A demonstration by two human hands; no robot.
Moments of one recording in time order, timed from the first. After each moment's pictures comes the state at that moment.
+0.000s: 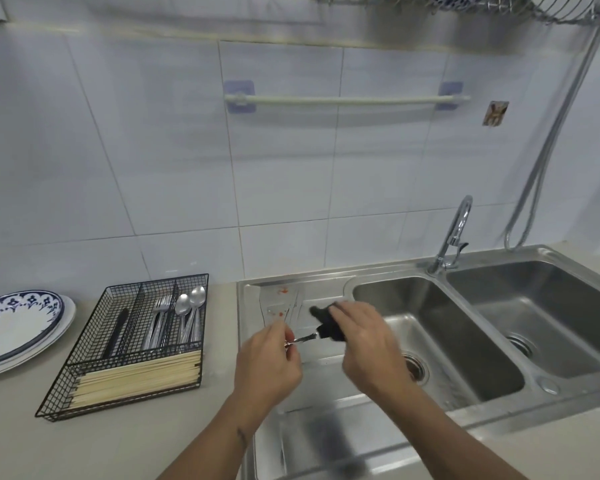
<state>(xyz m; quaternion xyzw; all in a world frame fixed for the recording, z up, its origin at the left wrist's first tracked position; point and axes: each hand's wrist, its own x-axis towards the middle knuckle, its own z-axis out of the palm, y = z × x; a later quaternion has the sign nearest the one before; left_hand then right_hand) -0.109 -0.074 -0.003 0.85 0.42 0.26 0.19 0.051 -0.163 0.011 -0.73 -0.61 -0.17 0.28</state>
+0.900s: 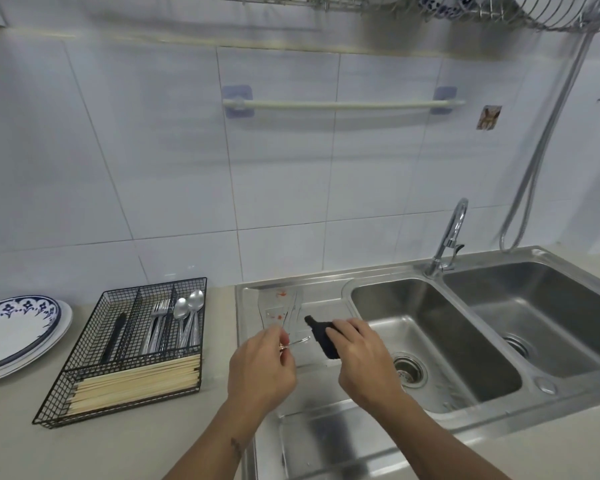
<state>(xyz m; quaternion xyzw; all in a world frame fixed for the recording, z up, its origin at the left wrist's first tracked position) -0.119 -0.074 -0.001 0.85 0.42 0.26 0.18 0.046 -0.163 -0.008 -0.75 -0.62 -0.12 0.19</state>
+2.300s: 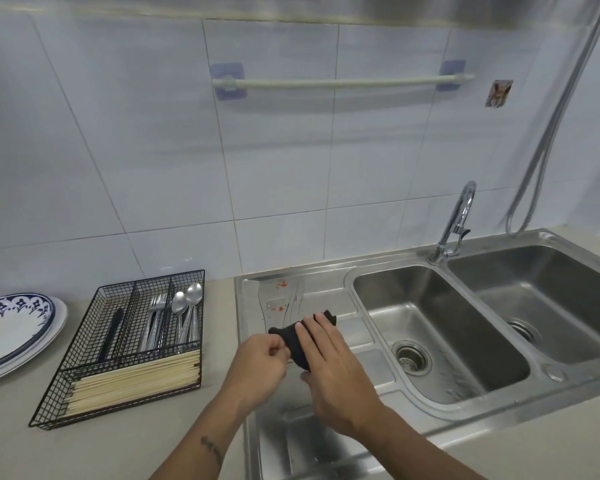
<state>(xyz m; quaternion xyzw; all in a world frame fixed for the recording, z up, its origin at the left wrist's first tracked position) -0.126 -0.064 0.014 0.78 0.45 0.17 0.41 0.006 -0.153 -0.035 -0.71 -0.67 -0.10 0.17</state>
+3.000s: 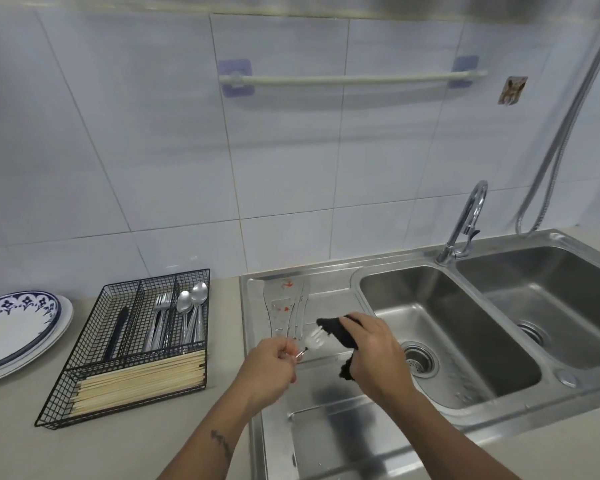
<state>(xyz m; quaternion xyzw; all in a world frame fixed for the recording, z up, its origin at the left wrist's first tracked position) -0.122 -0.056 0.003 0.73 0.46 0.12 0.49 0.053 -0.149 -0.021 -0.80 -0.54 -0.05 0.26</state>
